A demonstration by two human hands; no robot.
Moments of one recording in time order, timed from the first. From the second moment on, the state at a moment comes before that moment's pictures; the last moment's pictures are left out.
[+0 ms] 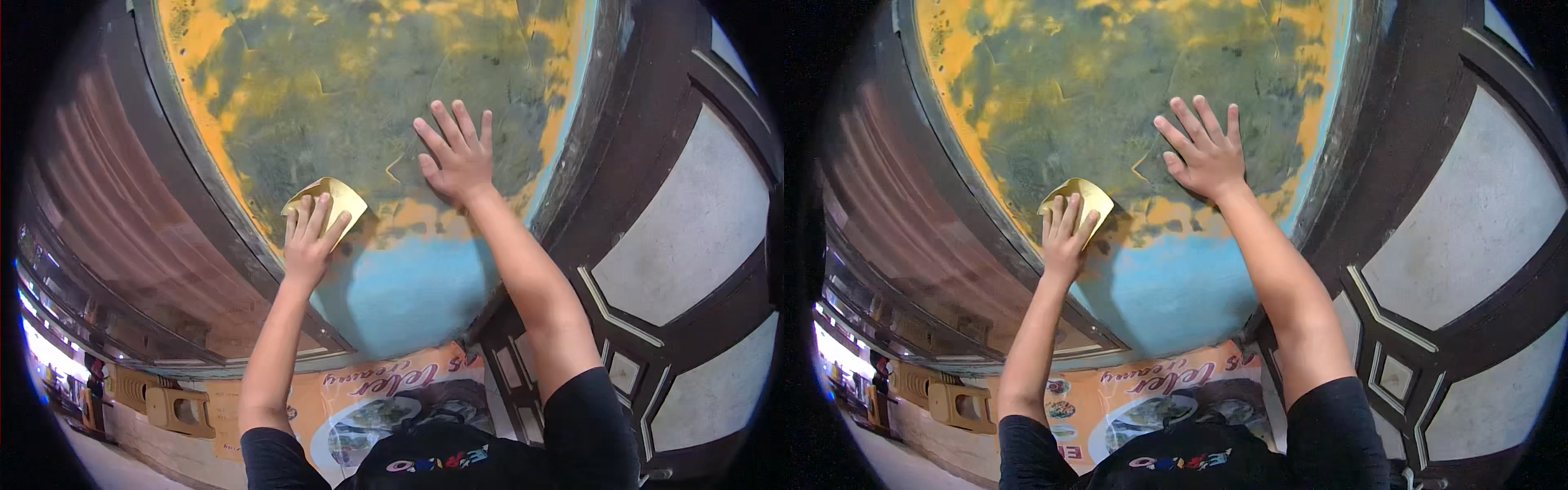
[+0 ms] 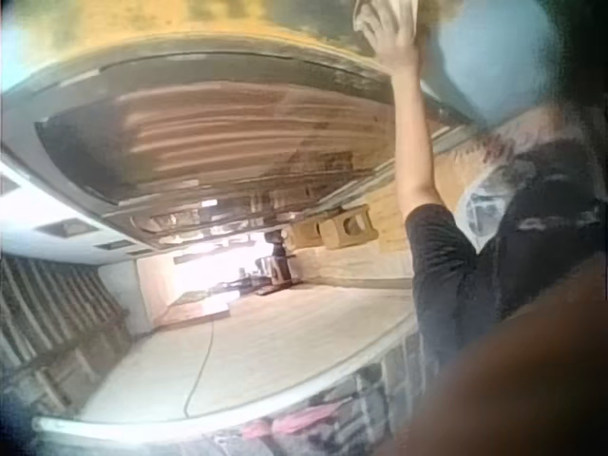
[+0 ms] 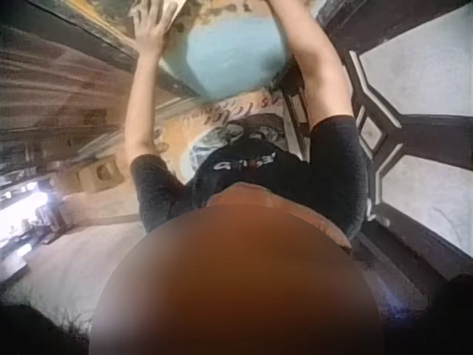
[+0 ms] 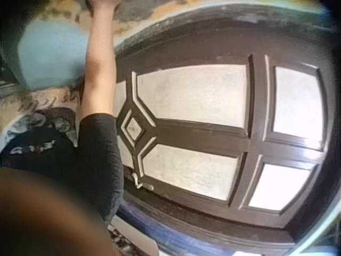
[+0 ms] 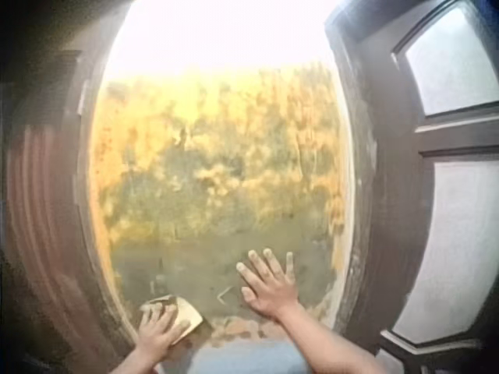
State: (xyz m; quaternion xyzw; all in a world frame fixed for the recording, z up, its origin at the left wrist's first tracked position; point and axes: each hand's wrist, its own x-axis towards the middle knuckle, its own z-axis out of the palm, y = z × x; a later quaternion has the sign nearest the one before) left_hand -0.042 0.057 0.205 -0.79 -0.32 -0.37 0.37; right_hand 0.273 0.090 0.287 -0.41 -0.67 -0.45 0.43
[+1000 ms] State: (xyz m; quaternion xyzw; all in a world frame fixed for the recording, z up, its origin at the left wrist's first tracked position) left_hand 0.016 0.028 0.021 -0.80 -0.49 -0.32 0.12; right_hand 0.279 0.102 0.284 -0.36 -0.66 -0.47 0.46
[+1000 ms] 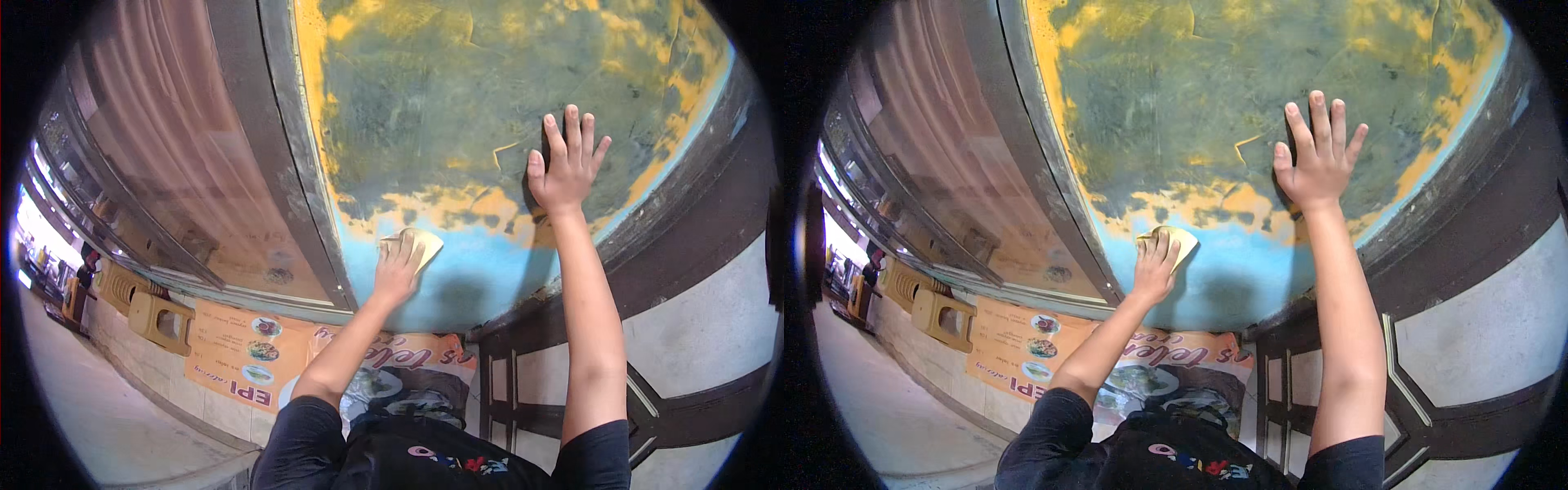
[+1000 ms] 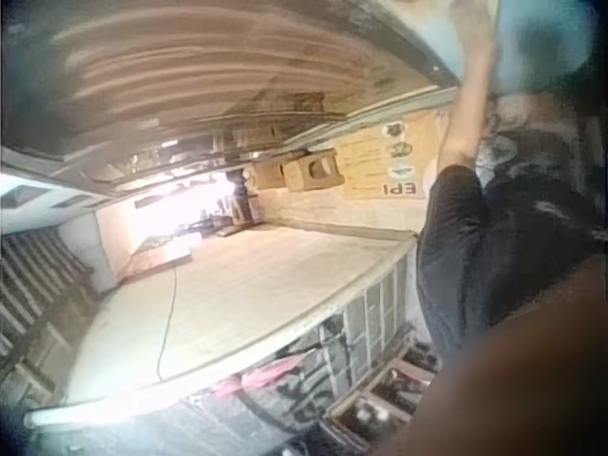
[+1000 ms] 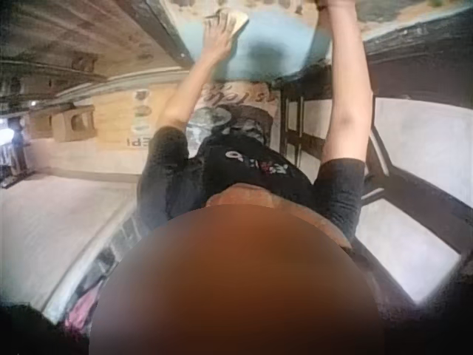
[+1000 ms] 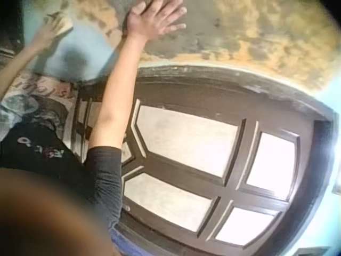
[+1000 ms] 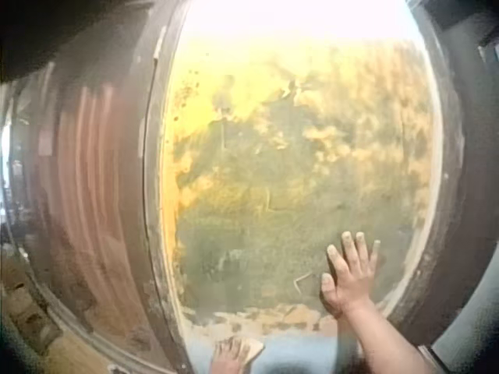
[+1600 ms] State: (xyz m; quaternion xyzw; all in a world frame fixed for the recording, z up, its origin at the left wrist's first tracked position) left_hand 0.023 0.035 0.056 -0.69 -0.54 -0.47 0.06; right_hand 0.278 0.105 0.284 -0.35 -0.66 -0.47 0.47
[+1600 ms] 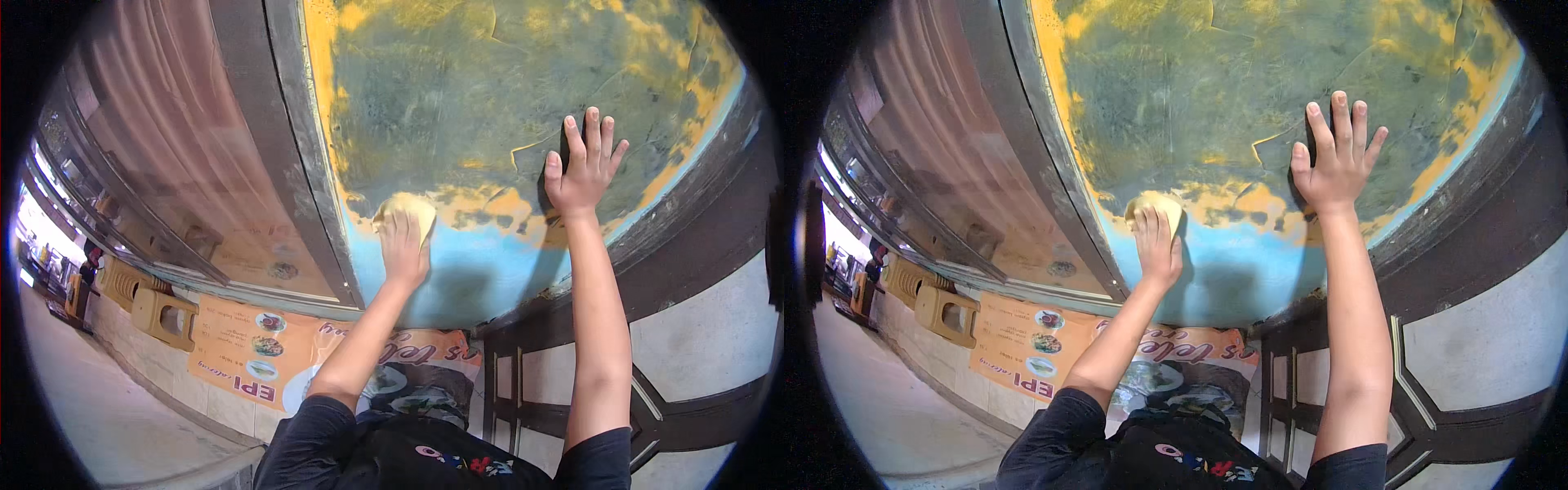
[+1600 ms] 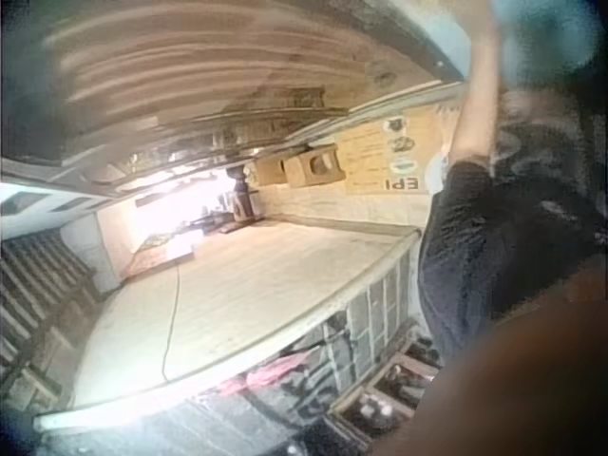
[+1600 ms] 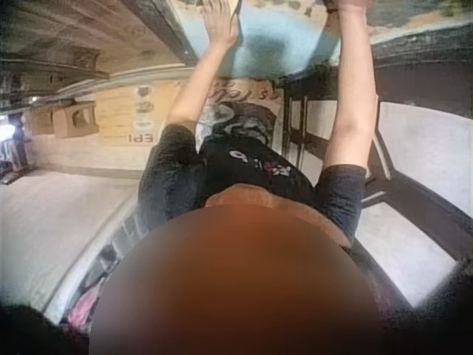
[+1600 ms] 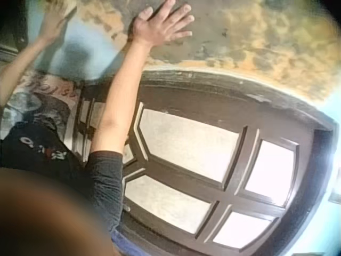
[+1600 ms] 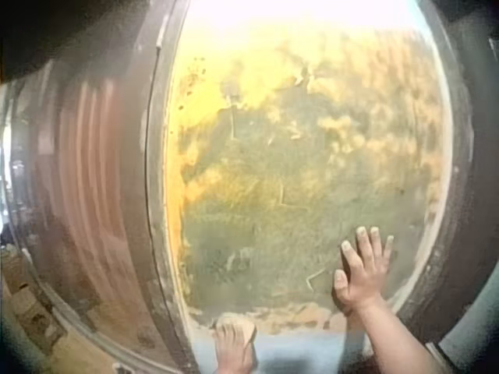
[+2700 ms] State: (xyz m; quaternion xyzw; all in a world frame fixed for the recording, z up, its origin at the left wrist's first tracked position) left_hand 0.011 0.036 0.056 -0.69 -0.50 -0.51 0.09; right_hand 0.278 0.105 0.285 -0.34 -0.66 -0.47 0.49
